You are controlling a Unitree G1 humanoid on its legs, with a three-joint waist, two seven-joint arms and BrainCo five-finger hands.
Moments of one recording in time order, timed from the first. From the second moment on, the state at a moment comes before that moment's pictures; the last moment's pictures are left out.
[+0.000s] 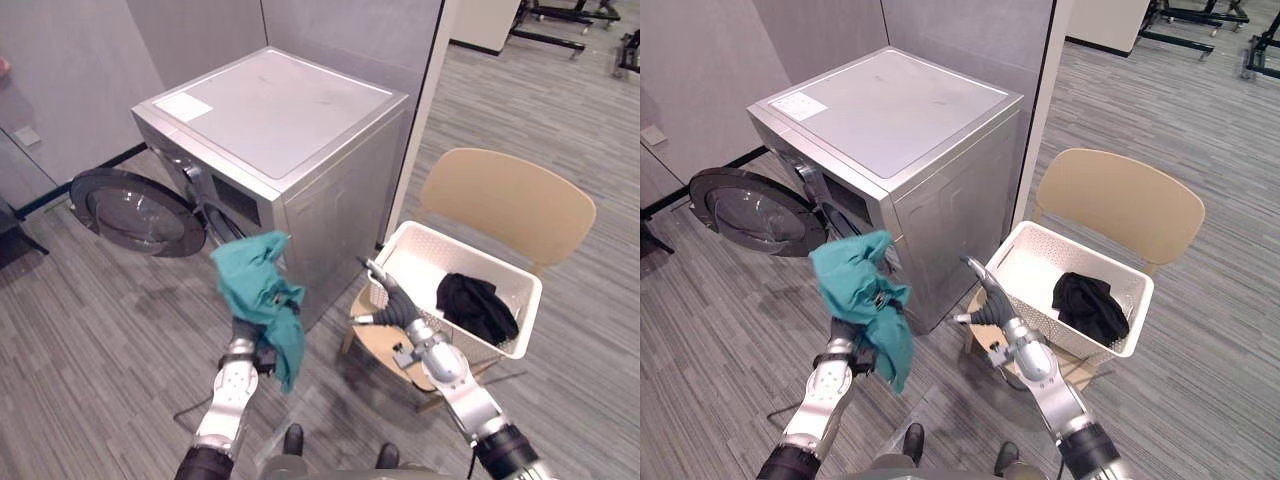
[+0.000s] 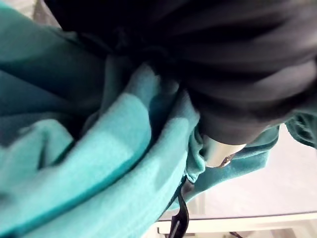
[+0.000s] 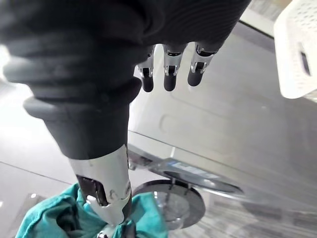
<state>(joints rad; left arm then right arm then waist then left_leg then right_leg) 0.07 0.14 -0.09 0.33 -0.04 -0.28 0.25 -0.03 -0.26 0.34 0.14 -0.17 -0.23 -0.01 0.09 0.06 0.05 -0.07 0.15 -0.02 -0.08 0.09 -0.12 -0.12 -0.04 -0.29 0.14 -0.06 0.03</state>
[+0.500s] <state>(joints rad) 0.15 0.06 0.01 0.68 -0.08 -0.22 0.20 -0.01 -0.16 0.11 0.76 -0.22 -0.15 -0.11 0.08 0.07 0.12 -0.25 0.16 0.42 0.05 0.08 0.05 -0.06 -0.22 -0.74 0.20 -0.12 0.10</state>
